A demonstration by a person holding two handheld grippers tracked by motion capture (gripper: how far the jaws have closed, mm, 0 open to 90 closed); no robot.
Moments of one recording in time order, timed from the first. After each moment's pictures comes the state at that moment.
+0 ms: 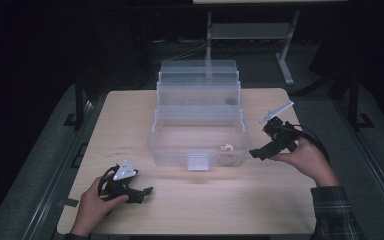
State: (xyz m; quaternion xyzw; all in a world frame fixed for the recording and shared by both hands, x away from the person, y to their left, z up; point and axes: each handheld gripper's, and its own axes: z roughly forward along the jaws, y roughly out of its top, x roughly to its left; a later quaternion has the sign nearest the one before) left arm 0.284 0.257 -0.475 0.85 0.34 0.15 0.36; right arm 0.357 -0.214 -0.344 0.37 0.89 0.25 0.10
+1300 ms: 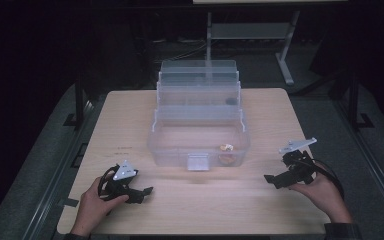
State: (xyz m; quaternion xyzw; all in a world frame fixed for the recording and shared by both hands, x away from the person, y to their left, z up) left arm 0.284 0.258 -0.475 0.85 0.34 0.15 0.36; right arm 0.300 -0.262 -0.412 0.42 0.86 0.28 0.12
